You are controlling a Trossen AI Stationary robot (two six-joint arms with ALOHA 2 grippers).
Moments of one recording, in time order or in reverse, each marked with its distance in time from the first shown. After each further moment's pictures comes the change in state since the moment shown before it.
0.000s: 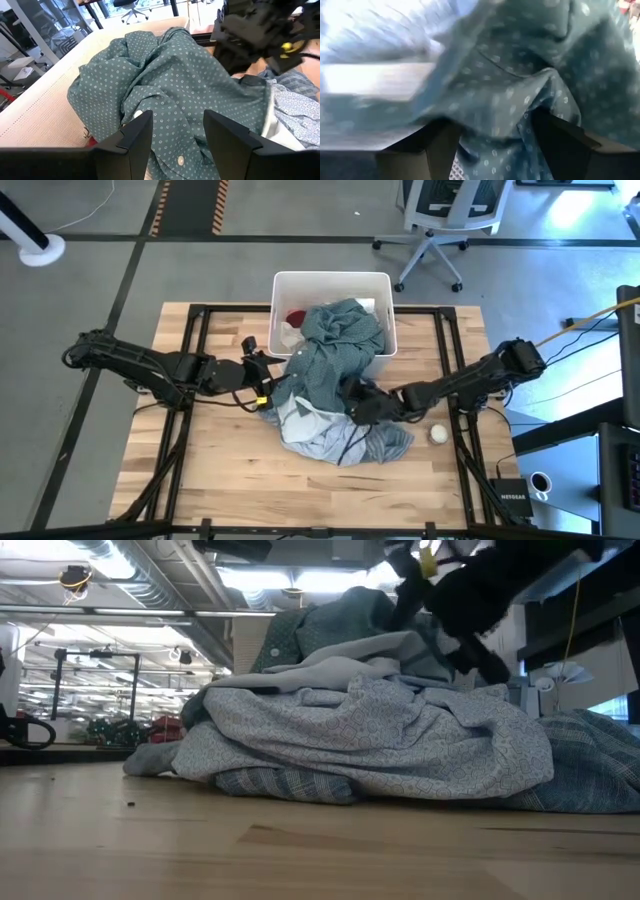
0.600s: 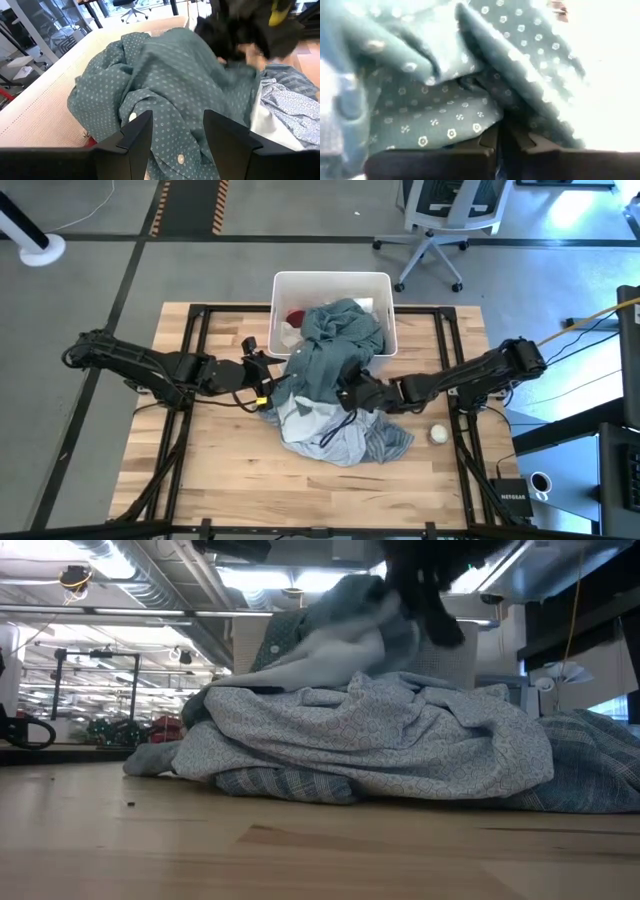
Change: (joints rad) left arm -0.001 0.000 0.000 -0.004 0.000 -0.005; right arm -0.058 -0.015 0.081 0.172 0.096 0.090
